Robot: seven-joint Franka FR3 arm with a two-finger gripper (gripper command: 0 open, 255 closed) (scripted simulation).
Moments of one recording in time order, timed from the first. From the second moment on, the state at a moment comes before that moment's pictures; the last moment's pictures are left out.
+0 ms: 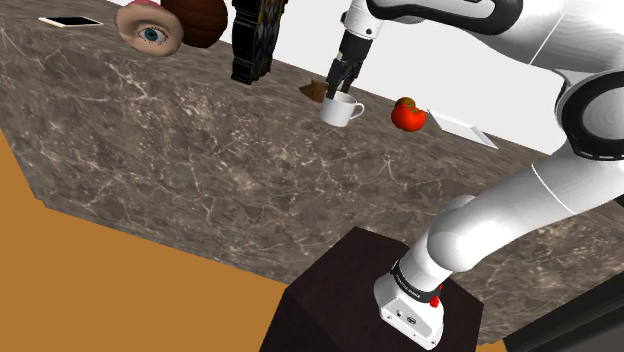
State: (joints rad) arm 0.00 -0.35 -0.03 -1.96 -0.05 1.67 -0.16
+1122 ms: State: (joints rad) arm 0.00 -0.35 -0.03 -2.04 -0.05 1.75 -0.16
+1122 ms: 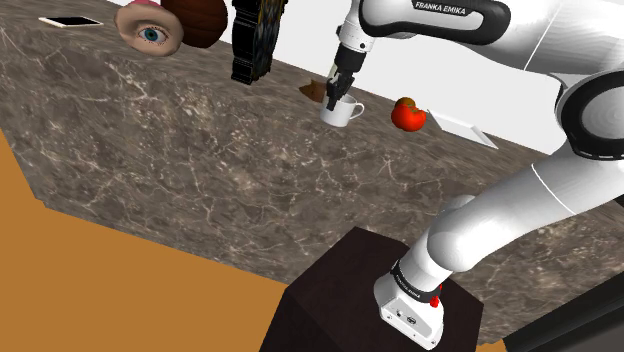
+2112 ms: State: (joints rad) arm 0.00 -0.33 -0.03 -1.93 -0.05 1.65 -0.17
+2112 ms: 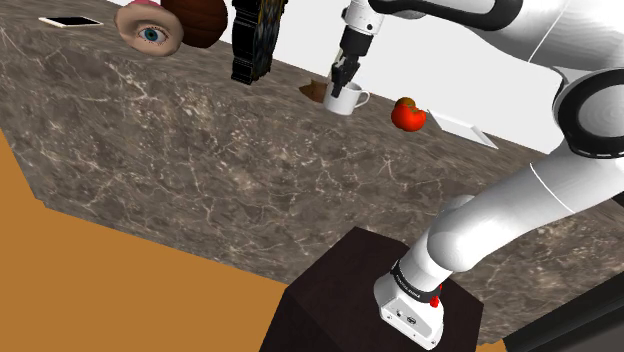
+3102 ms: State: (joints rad) arm 0.00 -0.26 -0.03 -1.64 -0.05 1.44 -0.18
